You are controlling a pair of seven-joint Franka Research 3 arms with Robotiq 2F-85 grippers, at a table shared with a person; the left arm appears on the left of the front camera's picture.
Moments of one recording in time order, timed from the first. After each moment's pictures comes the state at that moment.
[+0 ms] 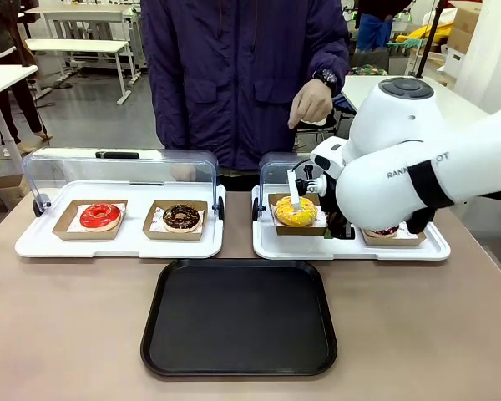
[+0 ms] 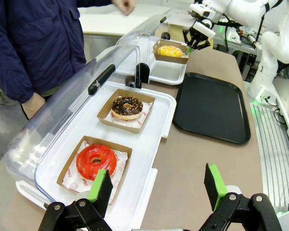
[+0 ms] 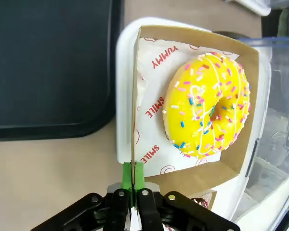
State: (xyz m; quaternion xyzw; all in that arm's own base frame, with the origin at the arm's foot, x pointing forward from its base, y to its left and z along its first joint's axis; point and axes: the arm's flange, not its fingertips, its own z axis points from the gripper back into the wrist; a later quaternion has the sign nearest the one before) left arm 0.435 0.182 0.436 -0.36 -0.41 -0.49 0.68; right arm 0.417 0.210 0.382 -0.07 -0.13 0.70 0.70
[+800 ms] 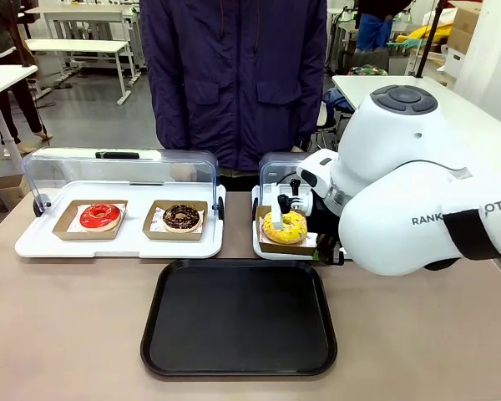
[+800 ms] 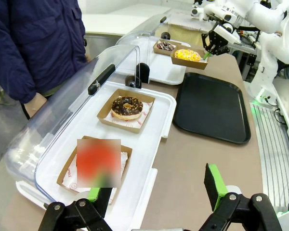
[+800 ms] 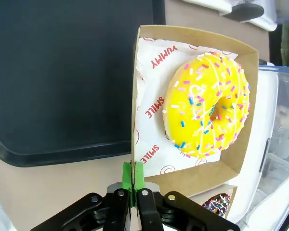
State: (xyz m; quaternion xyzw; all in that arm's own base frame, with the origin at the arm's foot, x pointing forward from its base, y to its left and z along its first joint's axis) left arm 0.435 0.182 0.436 -0.36 -0.41 -0.49 0.68; right arm 0.352 0.241 0.390 -0.07 -0.13 0.67 0.72
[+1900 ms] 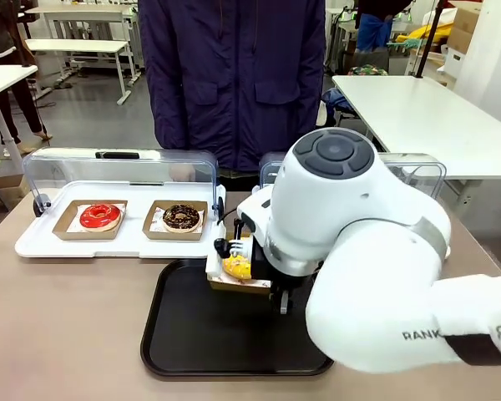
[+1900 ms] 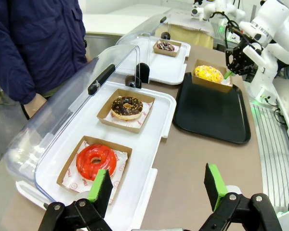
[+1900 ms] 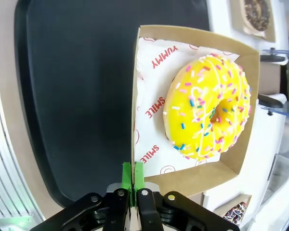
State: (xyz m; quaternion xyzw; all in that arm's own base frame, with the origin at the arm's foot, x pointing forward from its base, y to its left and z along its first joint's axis) left arm 0.435 0.182 0.436 -0.36 -0.41 -0.49 0.68; right arm 0.257 0.337 0.371 -0.09 -0.14 0.66 0.73
